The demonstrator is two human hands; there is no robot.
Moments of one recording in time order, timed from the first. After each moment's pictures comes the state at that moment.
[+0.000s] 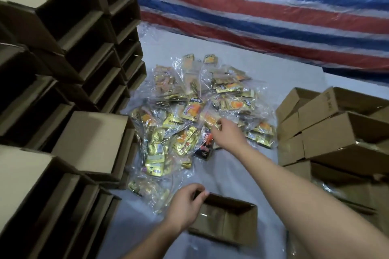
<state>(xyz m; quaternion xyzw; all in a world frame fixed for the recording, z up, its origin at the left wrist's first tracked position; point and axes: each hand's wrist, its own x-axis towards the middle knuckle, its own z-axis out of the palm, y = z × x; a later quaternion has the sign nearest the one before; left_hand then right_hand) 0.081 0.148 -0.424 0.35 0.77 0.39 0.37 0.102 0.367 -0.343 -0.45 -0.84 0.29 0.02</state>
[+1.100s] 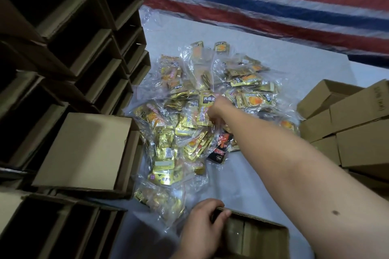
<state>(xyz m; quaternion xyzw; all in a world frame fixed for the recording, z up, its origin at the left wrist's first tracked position) 0.083 0.143 -0.434 0.36 0.76 0.41 0.35 -0.037 0.436 -0.397 -0.56 -0.76 0.27 -0.15</state>
